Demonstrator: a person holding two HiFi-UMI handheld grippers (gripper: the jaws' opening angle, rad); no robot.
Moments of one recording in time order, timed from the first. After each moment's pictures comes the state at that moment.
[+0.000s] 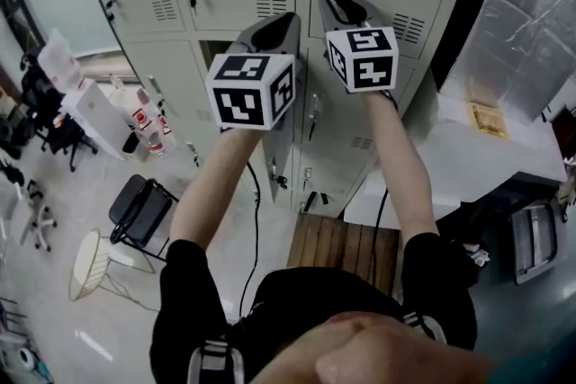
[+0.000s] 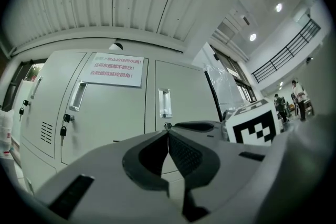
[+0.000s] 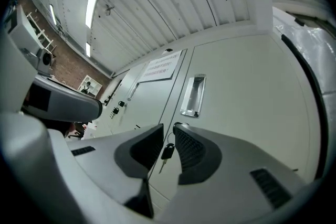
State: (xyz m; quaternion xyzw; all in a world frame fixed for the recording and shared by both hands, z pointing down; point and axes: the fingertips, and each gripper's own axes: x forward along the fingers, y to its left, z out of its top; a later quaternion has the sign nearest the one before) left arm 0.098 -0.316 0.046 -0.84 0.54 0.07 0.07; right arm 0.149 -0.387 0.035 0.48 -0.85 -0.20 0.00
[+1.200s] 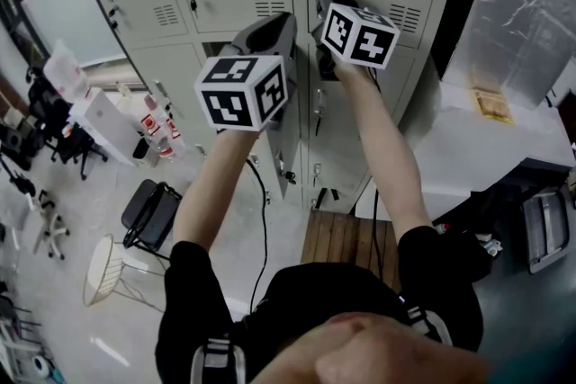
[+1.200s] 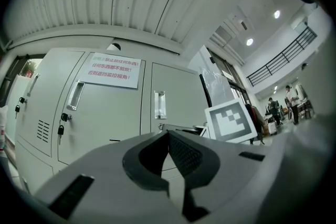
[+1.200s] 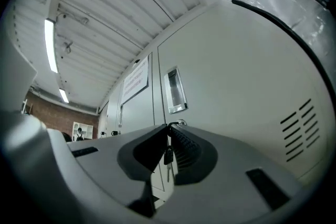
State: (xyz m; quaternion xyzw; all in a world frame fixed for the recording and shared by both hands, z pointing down) left arm 0.098 -0.297 0.043 -0.85 0.51 0.08 0.07; right arm 0.157 -0.403 0.026 0.49 -0.86 -0.01 -0.15
